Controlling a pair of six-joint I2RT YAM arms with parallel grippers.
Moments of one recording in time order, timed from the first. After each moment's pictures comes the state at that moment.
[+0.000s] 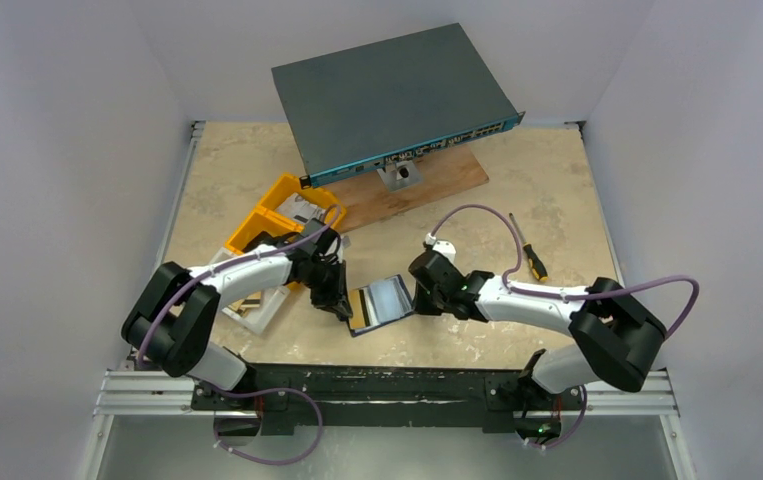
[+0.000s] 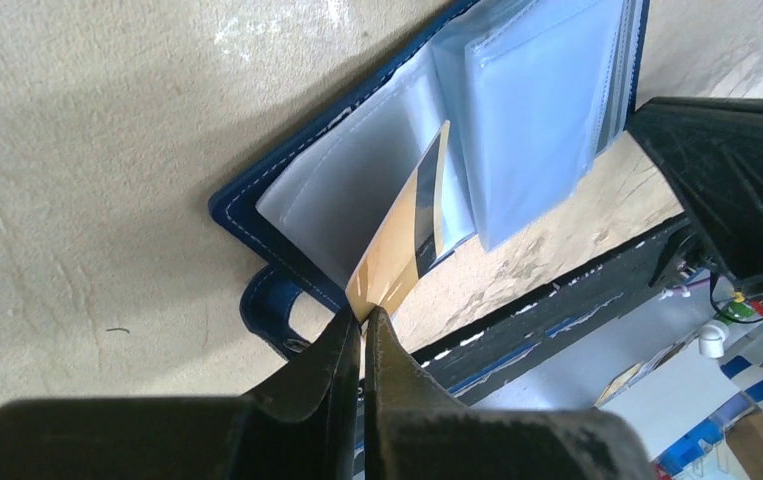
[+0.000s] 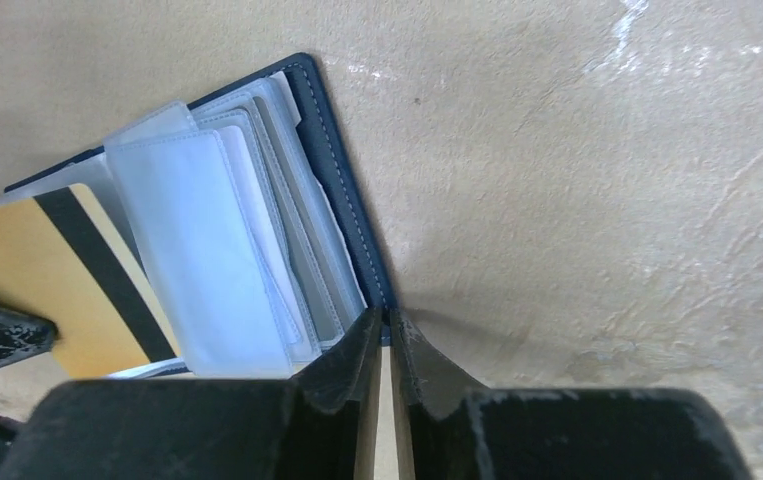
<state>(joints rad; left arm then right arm) -0.57 1.50 0.78 -0.51 0.41 -0.62 0.90 1.41 0.65 -0.22 0.20 0.89</state>
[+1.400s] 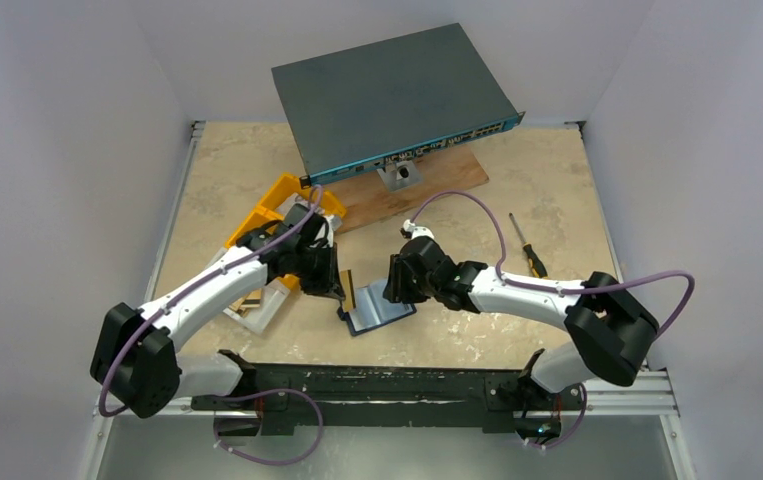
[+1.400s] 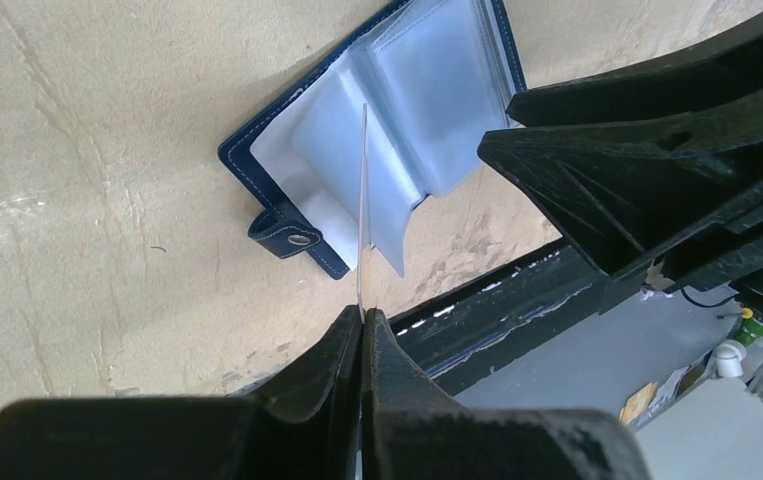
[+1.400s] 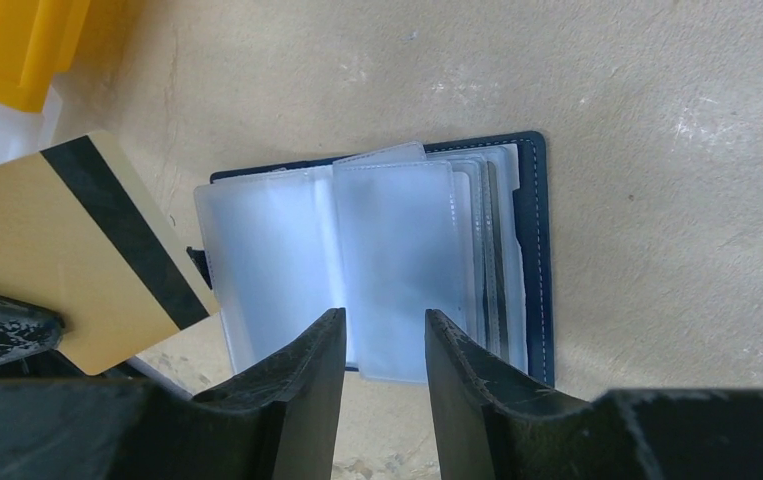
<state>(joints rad) -0.57 1.29 0.89 -0.71 0.32 -0.59 0.90 1.46 0.76 -0.13 0.06 0.77</state>
